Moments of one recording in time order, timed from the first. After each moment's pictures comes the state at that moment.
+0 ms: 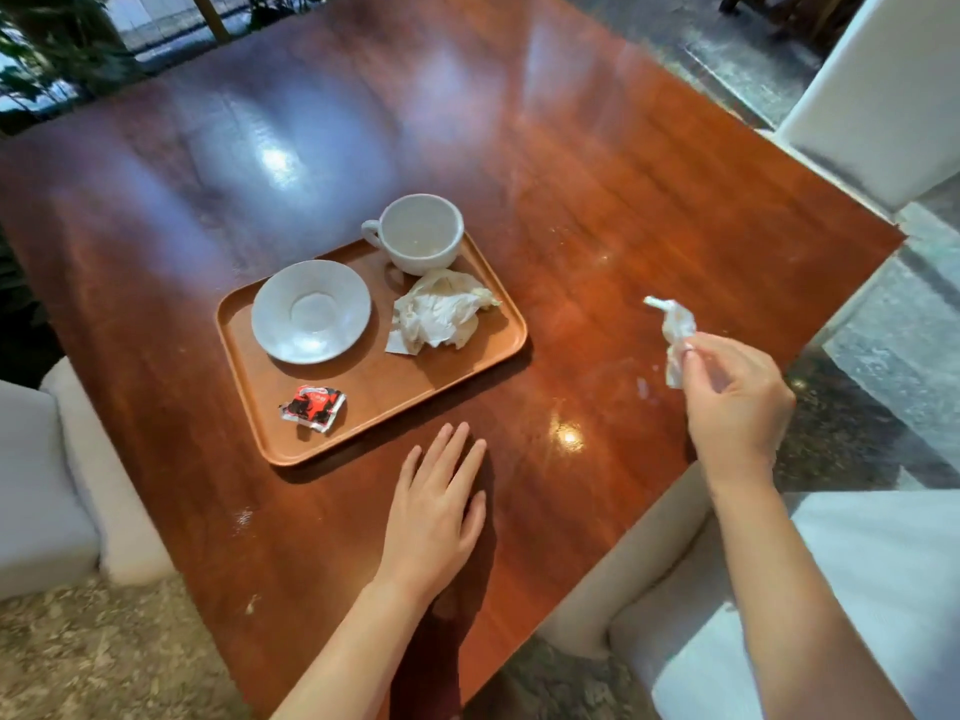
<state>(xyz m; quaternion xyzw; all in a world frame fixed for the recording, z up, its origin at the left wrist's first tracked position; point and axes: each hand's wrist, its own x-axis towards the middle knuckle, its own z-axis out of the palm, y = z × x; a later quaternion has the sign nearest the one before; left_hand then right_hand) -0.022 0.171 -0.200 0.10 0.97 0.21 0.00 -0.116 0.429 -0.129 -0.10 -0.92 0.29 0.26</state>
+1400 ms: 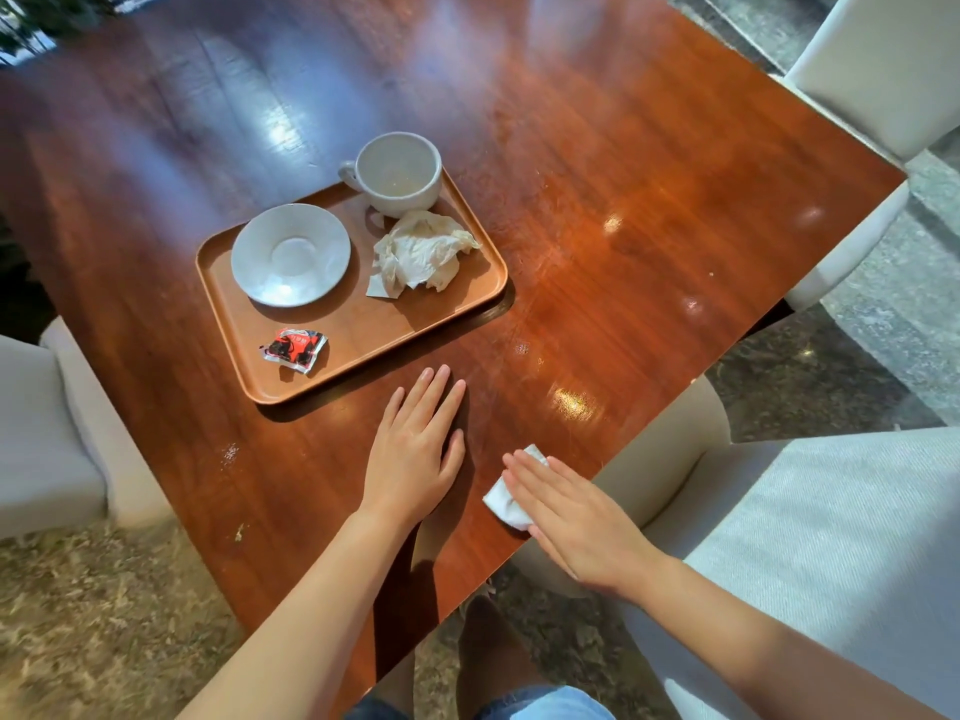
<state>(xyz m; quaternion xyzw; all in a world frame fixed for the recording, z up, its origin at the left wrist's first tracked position) -0.019 0.172 -0.204 0.09 0.98 0.17 0.01 0.025 0.393 -0.210 0.39 -0.91 0.10 -0.08</state>
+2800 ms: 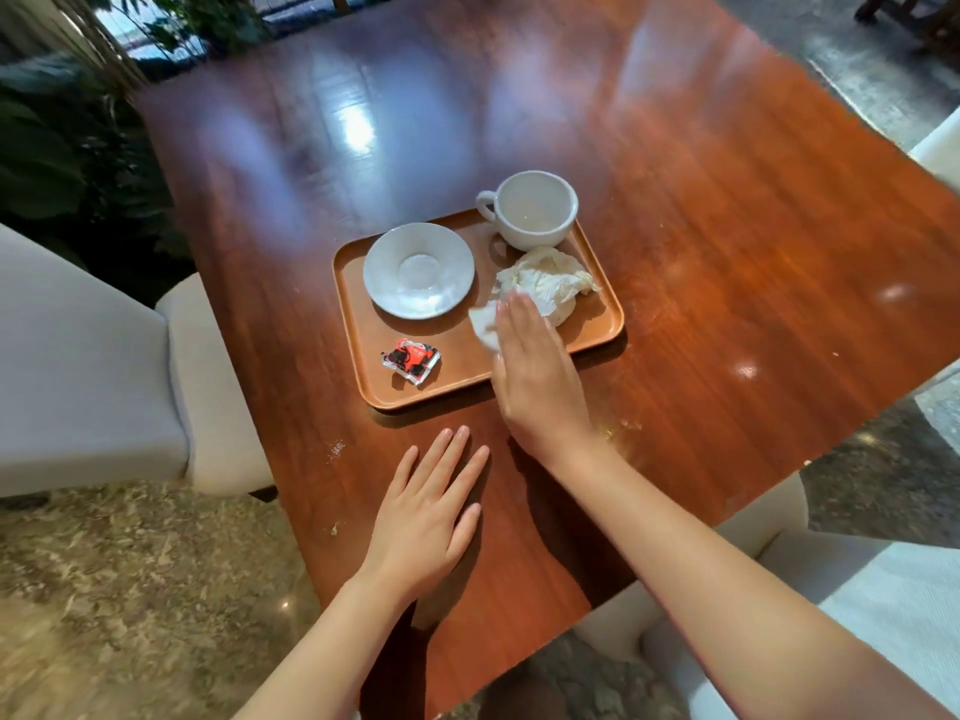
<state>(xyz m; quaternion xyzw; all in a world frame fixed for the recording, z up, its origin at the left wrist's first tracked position) 0.029 0.096 -0.203 0.07 0.99 0.09 0.07 -0.112 0.219 -0.158 0.24 -0.94 0.24 0.06</state>
